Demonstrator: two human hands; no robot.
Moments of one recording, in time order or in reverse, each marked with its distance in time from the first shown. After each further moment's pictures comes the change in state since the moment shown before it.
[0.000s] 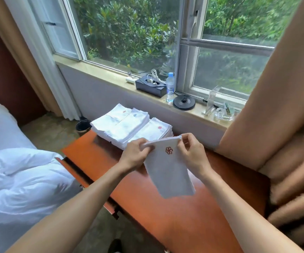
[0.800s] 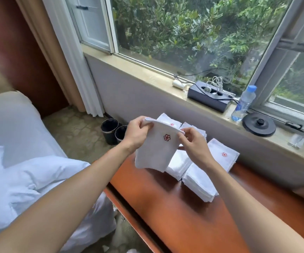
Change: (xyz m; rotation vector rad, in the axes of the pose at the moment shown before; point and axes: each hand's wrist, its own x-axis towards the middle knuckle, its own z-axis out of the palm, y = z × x) left_hand 0.246 -0.196 -0.277 -0.310 0.169 -0.045; right_hand 0.230 -0.071 0.340 0.157 -0.140 0.135
